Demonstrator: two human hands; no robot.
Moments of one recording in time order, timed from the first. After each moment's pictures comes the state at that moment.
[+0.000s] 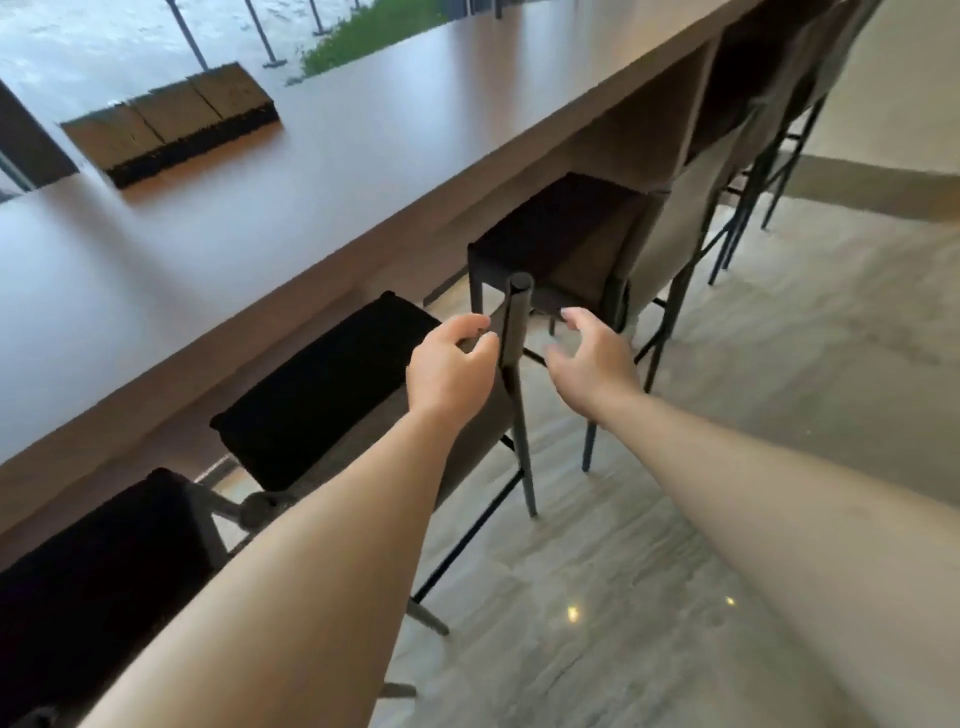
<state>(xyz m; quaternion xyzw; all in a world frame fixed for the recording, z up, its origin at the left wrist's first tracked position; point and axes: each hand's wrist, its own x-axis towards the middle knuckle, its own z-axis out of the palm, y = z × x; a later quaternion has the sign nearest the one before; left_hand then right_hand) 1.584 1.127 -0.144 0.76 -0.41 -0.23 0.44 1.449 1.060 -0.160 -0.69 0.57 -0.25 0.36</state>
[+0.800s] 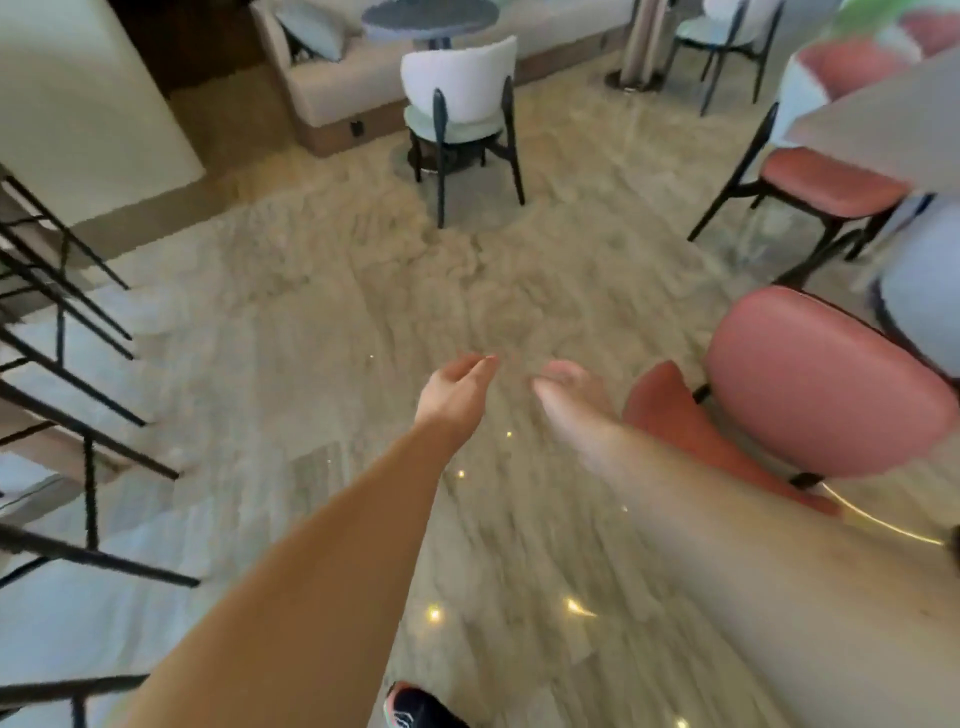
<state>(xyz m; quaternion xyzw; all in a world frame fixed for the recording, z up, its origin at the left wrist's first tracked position) 1.034 1.375 -0.178 0.38 -0.71 -0.59 0.10 0.957 1.486 -0.180 -0.04 0.81 -0.54 0.24</state>
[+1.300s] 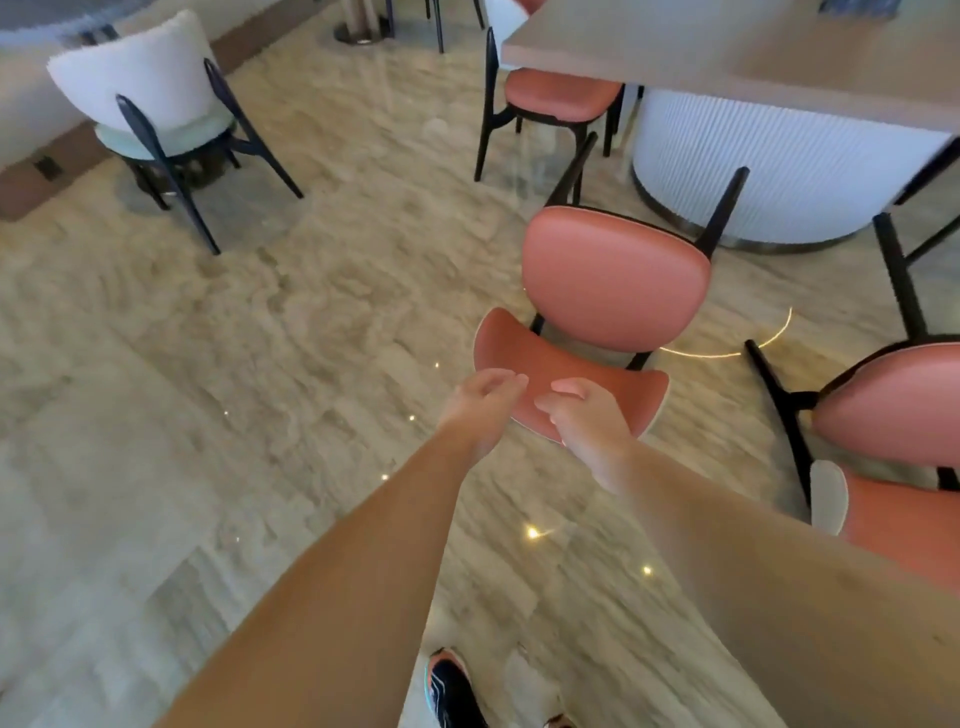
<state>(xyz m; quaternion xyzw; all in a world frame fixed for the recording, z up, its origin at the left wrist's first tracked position) 0.894 1.550 -0.235 0.18 -0.78 -0.58 -0.14 0.896 1.687 -0.226 0.20 0.75 -0.60 0.18</state>
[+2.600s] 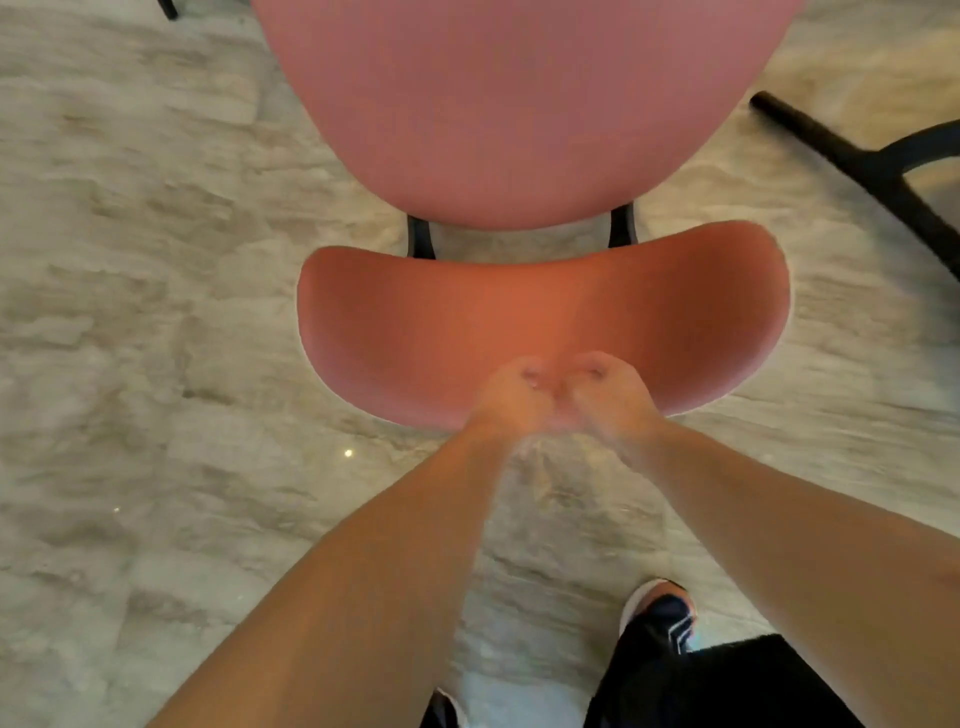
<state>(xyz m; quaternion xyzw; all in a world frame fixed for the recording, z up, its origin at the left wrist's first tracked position) 0.528 1.638 -0.740 -0.03 -0.83 -0.40 -0.38 0.579 1.741 -0.745 0.45 0.68 -0.57 0.10</state>
